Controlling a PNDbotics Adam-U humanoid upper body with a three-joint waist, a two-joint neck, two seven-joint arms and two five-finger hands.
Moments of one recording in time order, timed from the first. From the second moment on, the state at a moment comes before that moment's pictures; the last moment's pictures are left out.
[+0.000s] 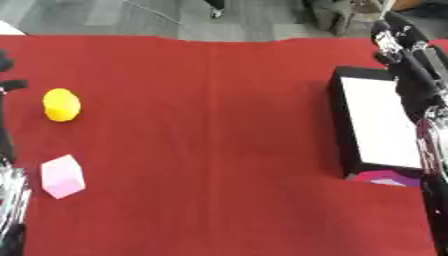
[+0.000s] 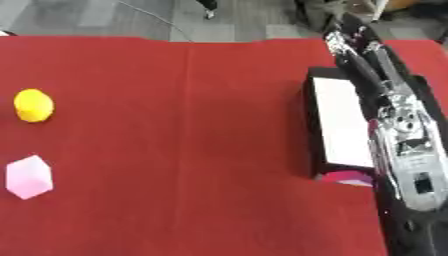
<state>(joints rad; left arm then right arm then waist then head) -0.38 0.25 0.02 -1.78 -0.04 0.02 0.50 -0.42 -0.26 -0.10 -1.92 0.01 0.35 -0.03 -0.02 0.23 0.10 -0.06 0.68</state>
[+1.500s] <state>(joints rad) -0.44 0.88 0.00 -1.39 -0.12 0.56 -0.28 -0.40 -0.31 -0.11 -1.91 0.02 0.35 -0.04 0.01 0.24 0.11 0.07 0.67</state>
